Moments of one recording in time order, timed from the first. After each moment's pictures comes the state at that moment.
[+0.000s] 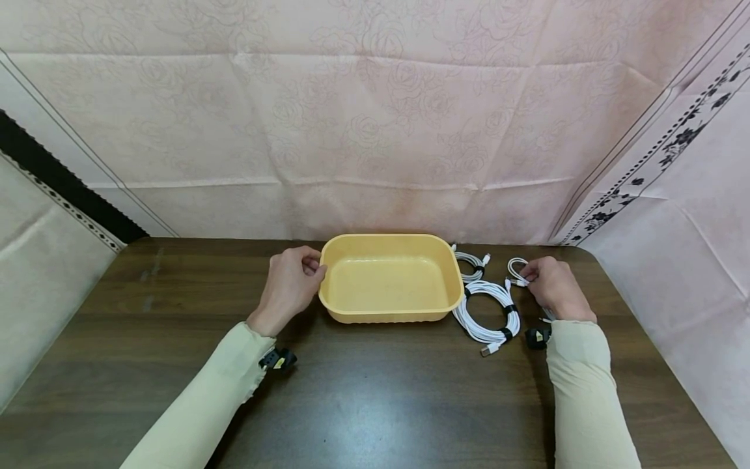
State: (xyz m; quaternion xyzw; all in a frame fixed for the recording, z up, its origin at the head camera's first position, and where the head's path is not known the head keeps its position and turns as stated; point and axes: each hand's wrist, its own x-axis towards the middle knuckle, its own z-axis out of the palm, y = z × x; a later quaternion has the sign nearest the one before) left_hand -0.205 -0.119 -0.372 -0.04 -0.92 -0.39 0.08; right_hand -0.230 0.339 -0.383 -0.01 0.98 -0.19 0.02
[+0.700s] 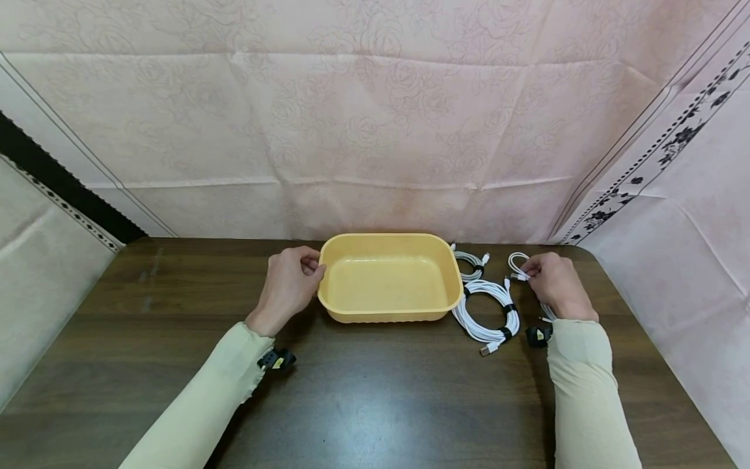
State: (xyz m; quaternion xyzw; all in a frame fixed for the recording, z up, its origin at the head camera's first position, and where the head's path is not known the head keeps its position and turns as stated) left_hand -0.206 -0.119 -0.372 -0.04 -0.92 -0.39 0.08; right_hand -0.227 0.337 -0.378 -0.02 0.98 -0.19 -0.02
